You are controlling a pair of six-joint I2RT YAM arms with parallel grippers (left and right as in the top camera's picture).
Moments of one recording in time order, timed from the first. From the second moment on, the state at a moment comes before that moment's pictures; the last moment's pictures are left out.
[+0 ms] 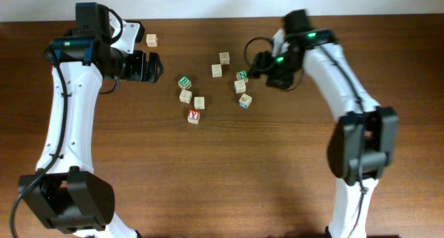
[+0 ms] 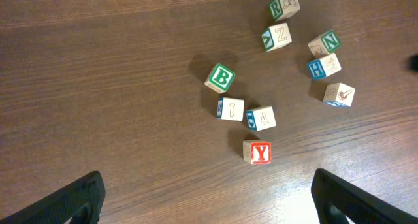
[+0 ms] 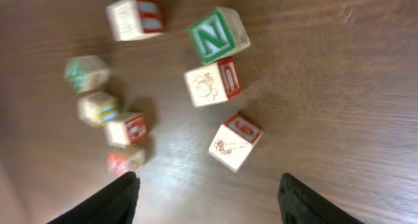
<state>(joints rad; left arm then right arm) 0.04 1.82 1.82 -1.11 0.29 0.15 0.23 2.18 1.89 -0.99 -0.42 0.47</state>
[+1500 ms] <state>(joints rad) 0.04 1.82 1.82 -1.11 0.29 0.15 0.40 2.30 1.89 -1.34 -0.04 0.40</state>
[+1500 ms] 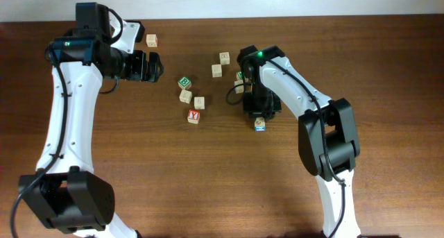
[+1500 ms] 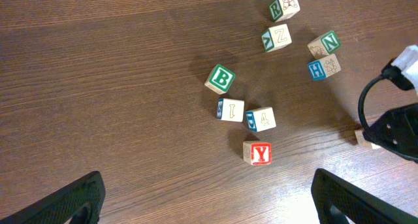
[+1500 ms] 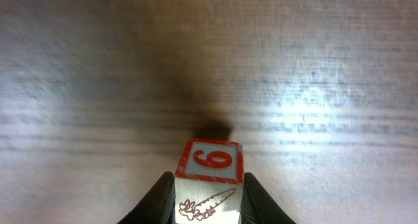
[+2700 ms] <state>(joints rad) 0.13 1.82 1.82 -1.09 -0.05 -0.10 0.69 2.39 2.07 -0.95 -0.15 0.72</state>
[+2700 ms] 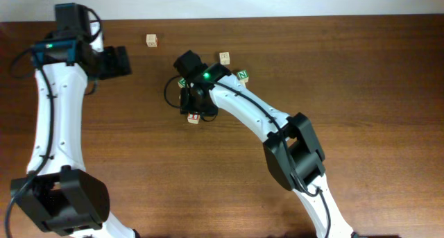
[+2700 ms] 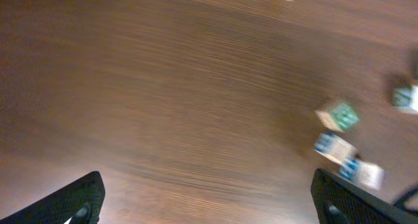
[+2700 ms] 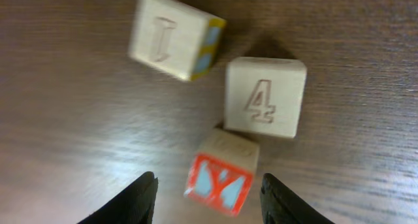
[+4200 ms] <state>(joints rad) 0.17 1.82 1.82 -1.09 -0.11 -0.14 0.53 2.41 2.08 -1.42 -0.06 0.43</state>
